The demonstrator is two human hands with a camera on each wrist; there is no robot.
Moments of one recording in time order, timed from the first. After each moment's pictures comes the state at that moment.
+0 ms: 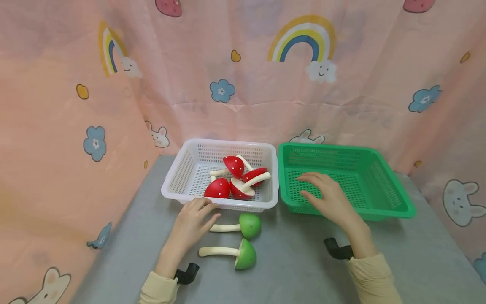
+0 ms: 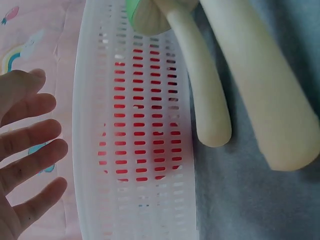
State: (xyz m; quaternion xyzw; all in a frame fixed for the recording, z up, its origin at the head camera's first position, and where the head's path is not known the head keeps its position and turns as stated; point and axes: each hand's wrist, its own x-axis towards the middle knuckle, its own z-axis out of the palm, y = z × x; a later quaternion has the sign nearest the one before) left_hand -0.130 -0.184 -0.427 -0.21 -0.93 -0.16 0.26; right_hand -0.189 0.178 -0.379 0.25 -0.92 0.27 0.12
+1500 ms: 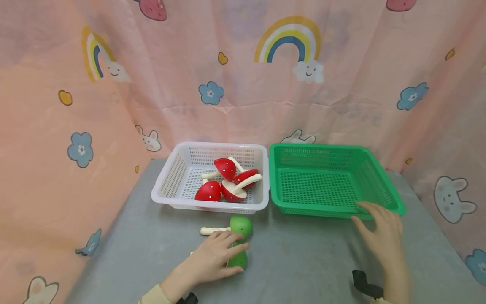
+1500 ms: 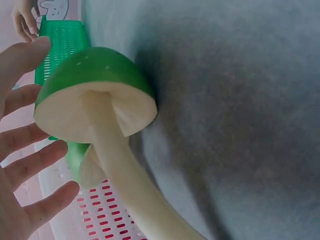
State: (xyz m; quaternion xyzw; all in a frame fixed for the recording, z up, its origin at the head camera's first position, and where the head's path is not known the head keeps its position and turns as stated) left_hand -0.098 -0.128 -0.451 -0.43 -0.90 -0.07 0.10; right_hand -0.134 0.292 -0.441 0.06 -0.92 0.27 0.28
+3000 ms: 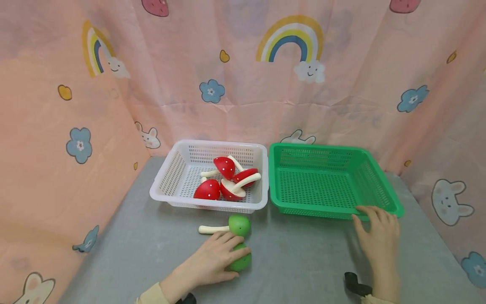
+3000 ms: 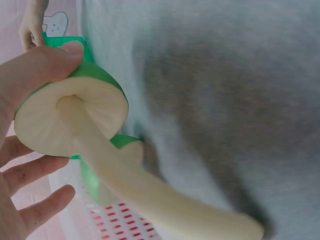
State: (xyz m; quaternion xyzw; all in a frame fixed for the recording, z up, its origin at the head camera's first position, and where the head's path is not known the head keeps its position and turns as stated) left_hand -0.095 -0.119 -0.448 -0.45 -0.89 -0.02 0.10; right_hand -0.143 0.290 -0.462 0.02 -0.91 0.23 0.35
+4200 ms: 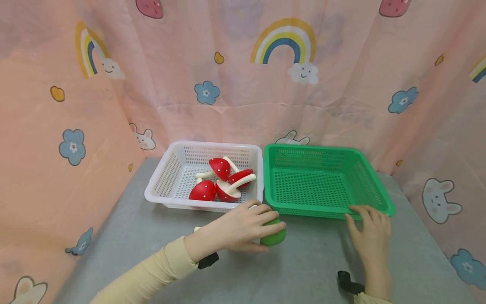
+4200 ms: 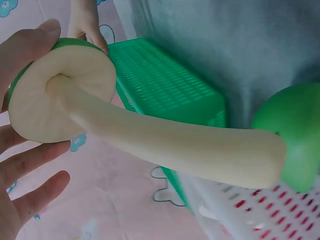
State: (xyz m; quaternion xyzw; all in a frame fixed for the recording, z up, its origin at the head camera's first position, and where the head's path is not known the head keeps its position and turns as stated) left_hand -0.142 -0.053 -0.363 -0.57 -0.79 0.06 0.23; right_hand -0.141 0.288 -0.463 0.00 -0.91 0.23 0.34
